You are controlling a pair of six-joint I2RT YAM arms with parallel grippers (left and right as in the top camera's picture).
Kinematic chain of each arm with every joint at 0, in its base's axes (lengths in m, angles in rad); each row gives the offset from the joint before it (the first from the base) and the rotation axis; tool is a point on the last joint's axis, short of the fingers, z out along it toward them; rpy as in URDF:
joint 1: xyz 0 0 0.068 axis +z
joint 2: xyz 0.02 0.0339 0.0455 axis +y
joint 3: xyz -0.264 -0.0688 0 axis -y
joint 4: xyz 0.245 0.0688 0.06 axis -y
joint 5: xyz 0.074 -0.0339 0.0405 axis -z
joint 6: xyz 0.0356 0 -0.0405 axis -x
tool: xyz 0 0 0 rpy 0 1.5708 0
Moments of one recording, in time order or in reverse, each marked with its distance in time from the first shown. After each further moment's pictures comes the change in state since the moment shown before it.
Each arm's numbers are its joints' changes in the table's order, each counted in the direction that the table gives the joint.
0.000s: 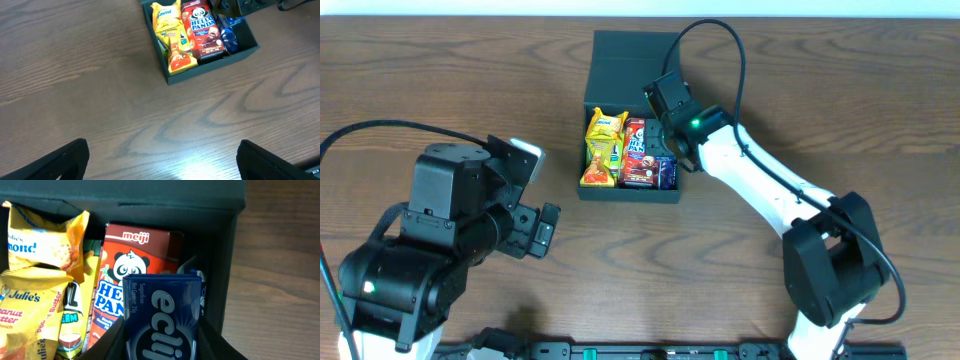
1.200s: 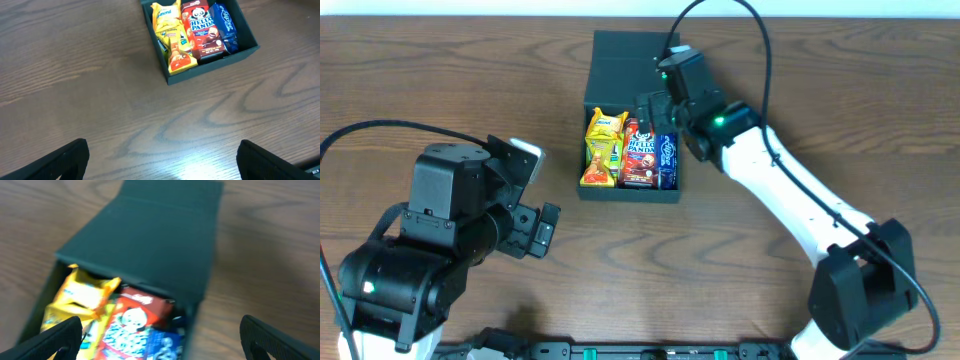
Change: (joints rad) left arm 0.000 0.000 0.000 0.000 0.000 0.000; right arm -0.059 -0.127 0.001 0.152 0.019 0.259
